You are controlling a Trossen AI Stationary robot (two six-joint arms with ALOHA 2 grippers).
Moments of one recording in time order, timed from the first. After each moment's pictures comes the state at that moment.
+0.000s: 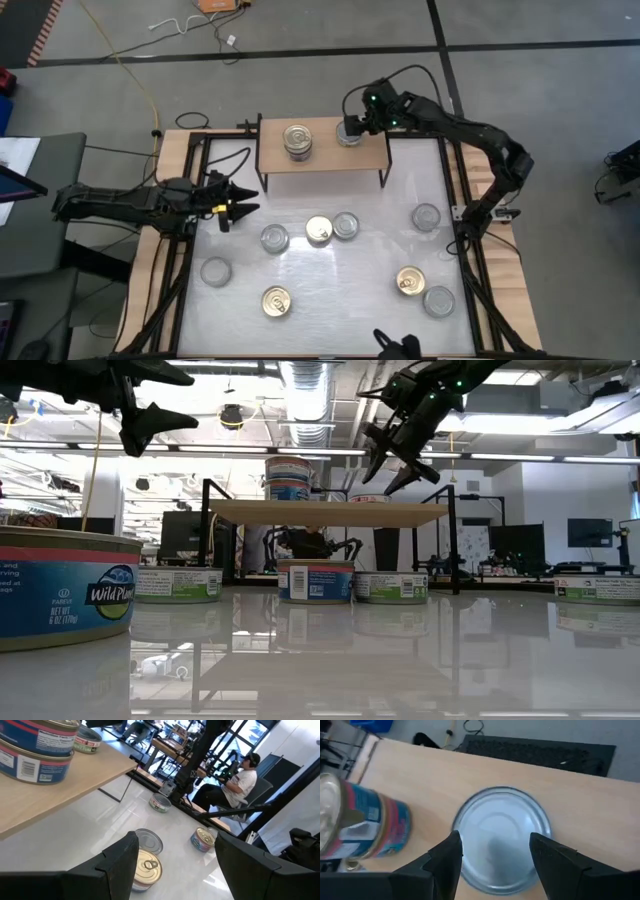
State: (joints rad) left arm -0.04 0.49 0.44 -0.02 -0.22 -0.54; right arm -0.64 1.65 1.46 -0.61 -0.04 0.62
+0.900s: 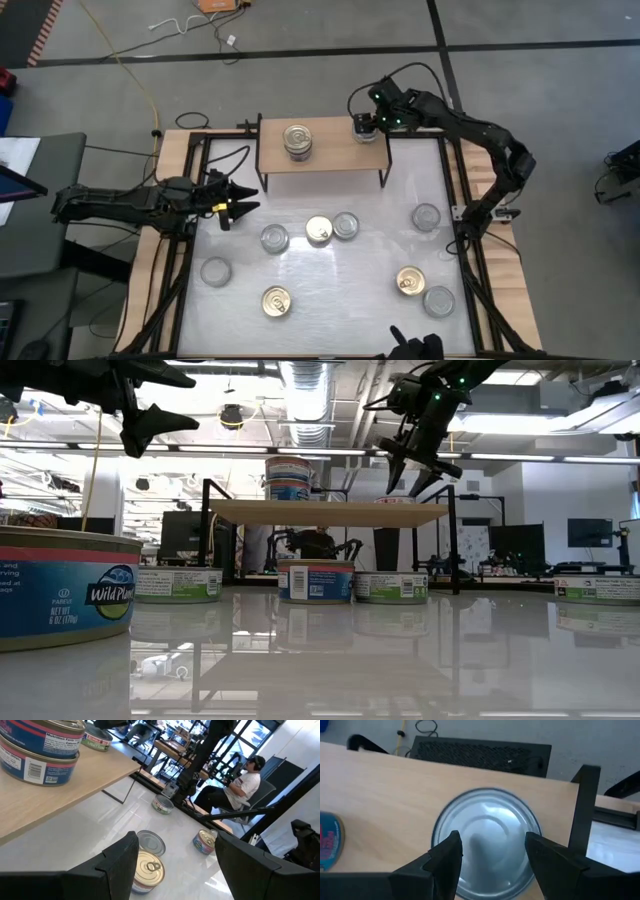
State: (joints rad) left arm -0.02 0.49 0.44 -0.02 -0.22 -0.54; right arm -0.67 1.63 1.49 -0.79 0.12 0.62
